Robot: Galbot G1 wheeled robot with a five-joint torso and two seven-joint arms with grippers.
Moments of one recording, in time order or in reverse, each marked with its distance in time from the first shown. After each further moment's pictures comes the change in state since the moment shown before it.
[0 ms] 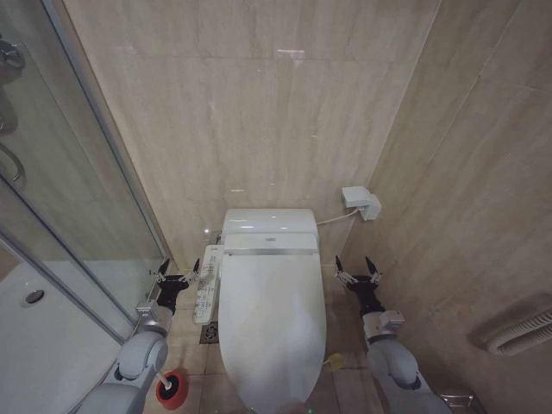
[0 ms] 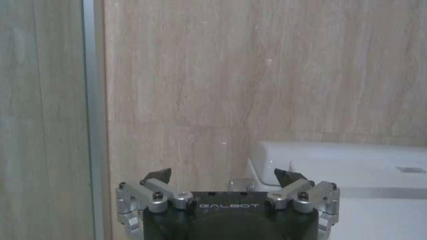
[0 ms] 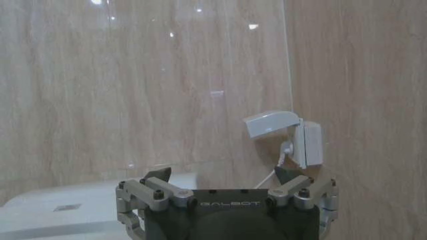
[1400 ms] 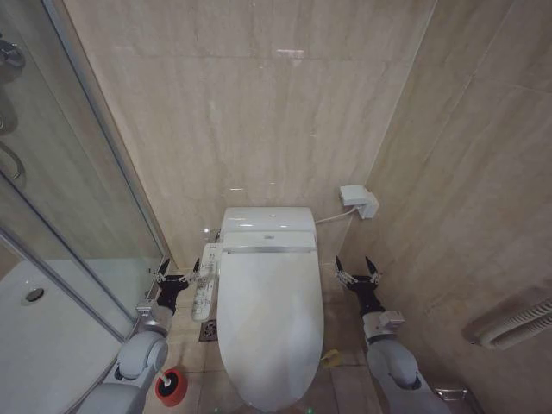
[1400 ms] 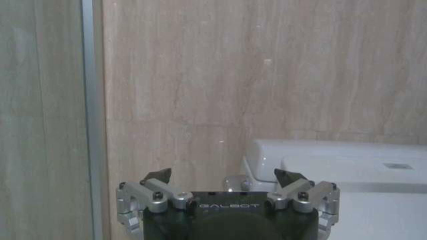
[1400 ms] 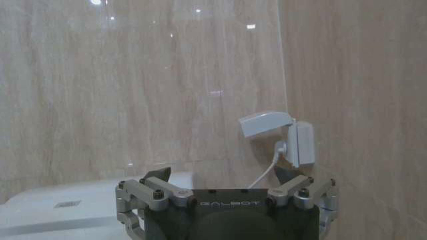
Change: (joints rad) left arm -0.001 0.000 0.001 0.001 -0.001 0.000 0.001; right arm 0.000 0.000 0.000 0.000 0.000 0.000 0.000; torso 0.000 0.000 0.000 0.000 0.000
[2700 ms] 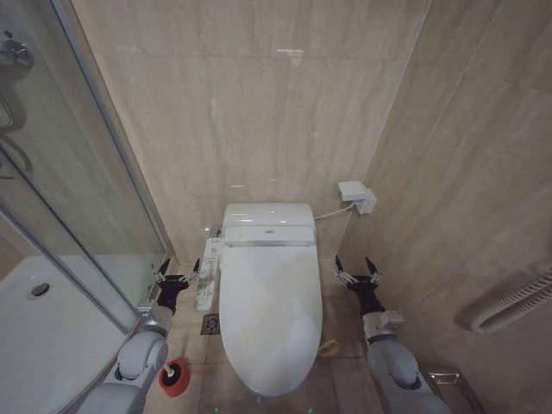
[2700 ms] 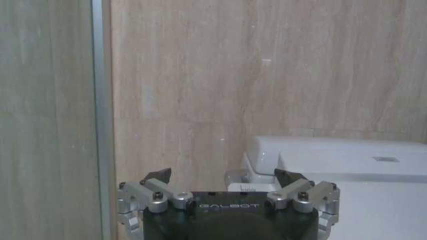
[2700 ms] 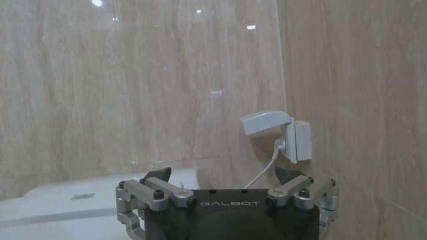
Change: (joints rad) left arm 0.000 0.000 0.000 0.000 0.000 0.000 0.000; right arm 0.000 0.000 0.000 0.000 0.000 0.000 0.000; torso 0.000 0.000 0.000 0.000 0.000
